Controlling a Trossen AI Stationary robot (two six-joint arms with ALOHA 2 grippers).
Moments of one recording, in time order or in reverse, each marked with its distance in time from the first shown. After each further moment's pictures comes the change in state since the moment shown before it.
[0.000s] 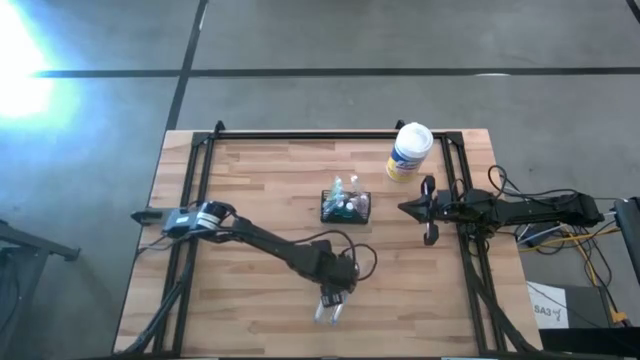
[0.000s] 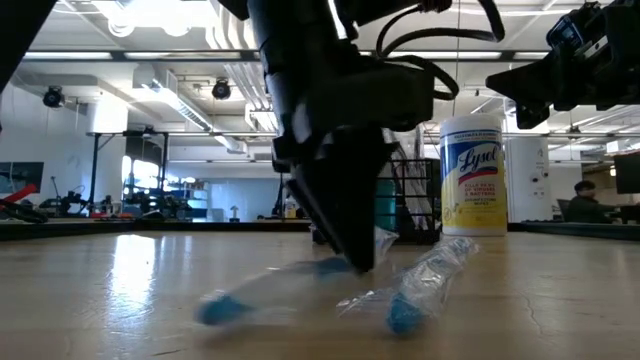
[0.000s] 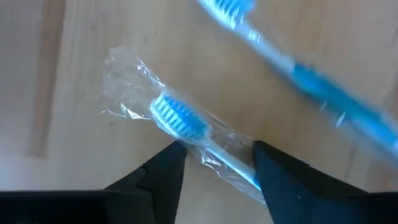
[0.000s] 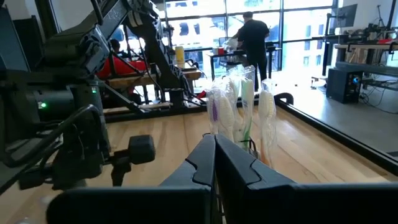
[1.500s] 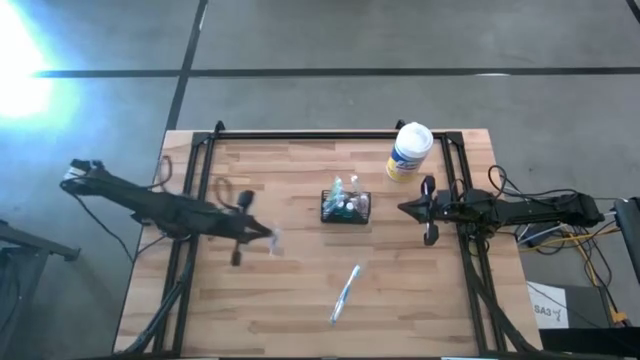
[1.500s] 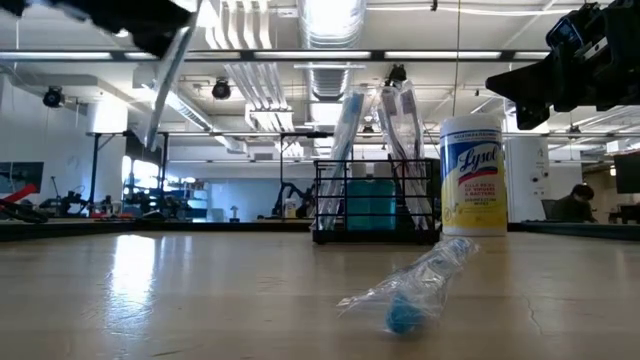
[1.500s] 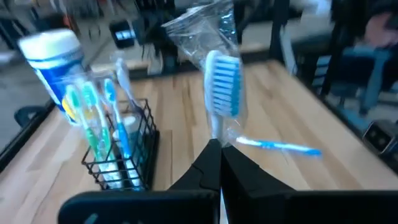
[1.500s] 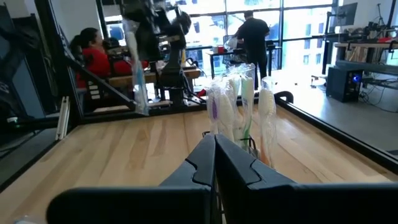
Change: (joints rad) left arm -0.014 -1.448 -1.212 0.782 -0.103 0.535; right arm 0.000 0.000 0.000 -0.006 0.000 0.000
